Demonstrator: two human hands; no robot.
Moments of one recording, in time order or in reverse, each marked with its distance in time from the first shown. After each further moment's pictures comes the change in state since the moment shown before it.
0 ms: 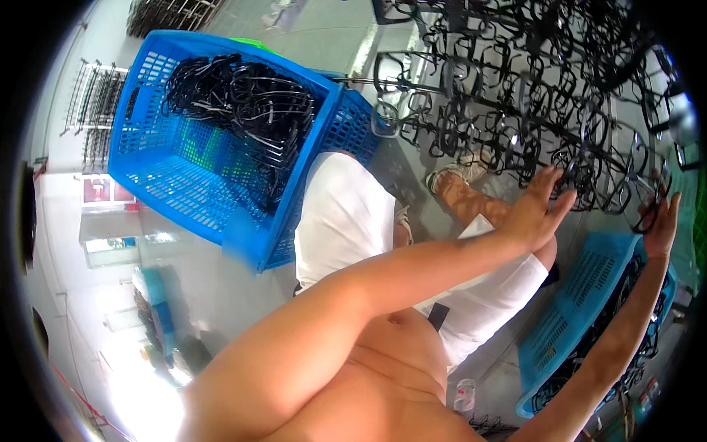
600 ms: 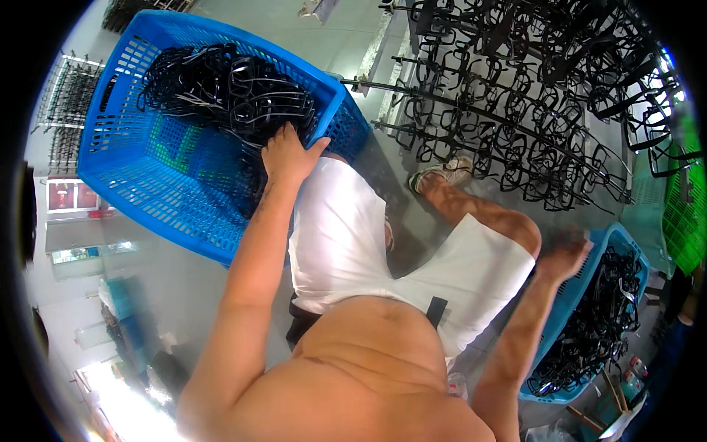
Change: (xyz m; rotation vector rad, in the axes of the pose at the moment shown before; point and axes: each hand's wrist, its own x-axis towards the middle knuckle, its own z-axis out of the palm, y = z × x) left_hand 0.103 -0.094 -0.386 1.299 -0.153 -0.351; right_hand -0.046 0.190 0.147 0.120 0.934 -0.454
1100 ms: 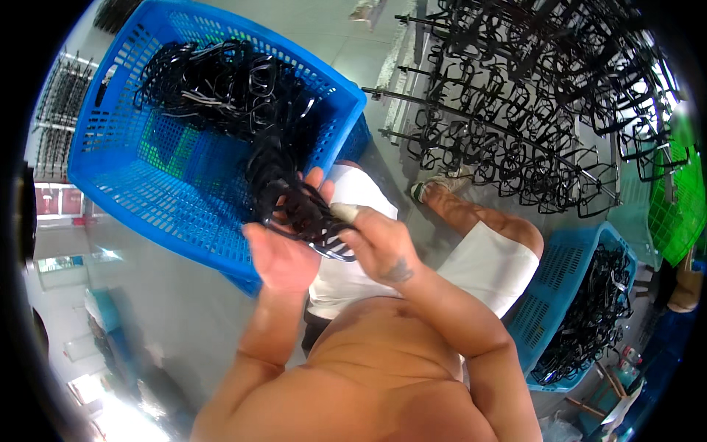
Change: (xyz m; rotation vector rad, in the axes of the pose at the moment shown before) left_hand -0.115 -0.025 -0.080 -2.393 -0.285 0.034; right_hand -0.282 -0.016 0.306 -0.402 -1.256 -0.326
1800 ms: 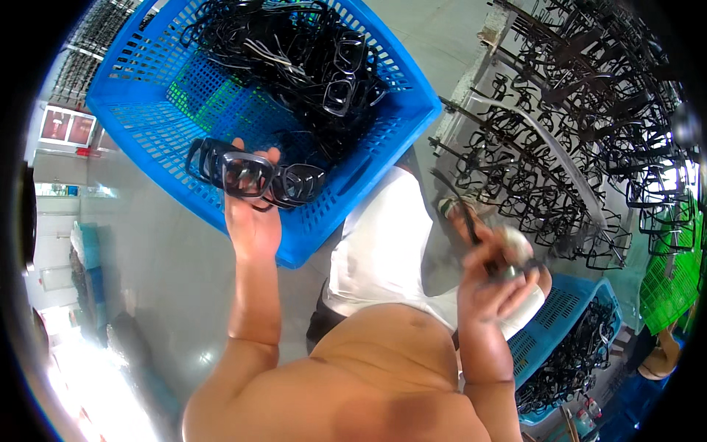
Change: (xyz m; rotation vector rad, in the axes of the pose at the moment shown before) left_hand -0.002 0.101 -0.070 0.377 0.255 0.447; right_hand -0.026 0.006 -0.015 0.262 0.602 0.045
